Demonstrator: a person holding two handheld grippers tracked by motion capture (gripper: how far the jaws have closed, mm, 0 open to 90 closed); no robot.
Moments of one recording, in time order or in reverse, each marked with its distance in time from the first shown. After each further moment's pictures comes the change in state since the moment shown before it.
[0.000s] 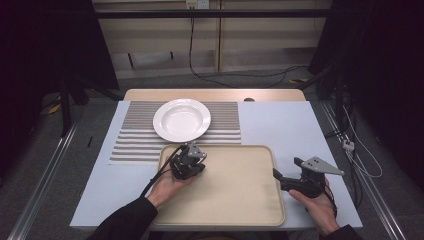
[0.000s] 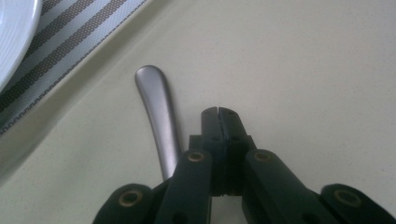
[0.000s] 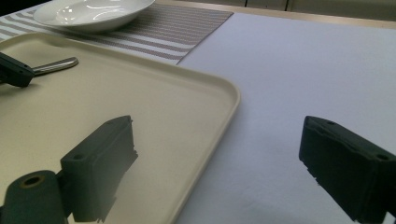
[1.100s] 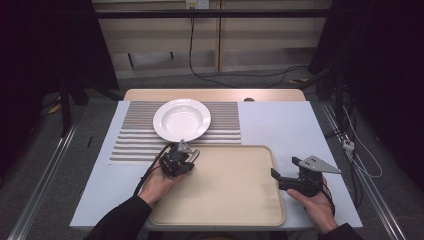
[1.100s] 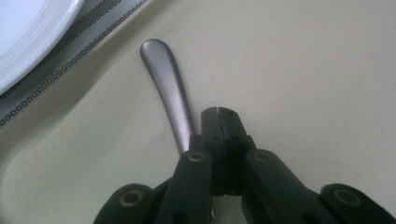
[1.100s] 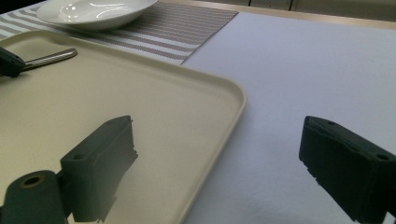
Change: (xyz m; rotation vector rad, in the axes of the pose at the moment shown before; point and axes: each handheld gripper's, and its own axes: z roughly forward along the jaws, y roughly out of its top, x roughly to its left) left arm 0.020 -0.012 -0.014 0.053 0.016 -0.072; right arm 0.002 0.002 0.005 0.005 0.011 -0.012
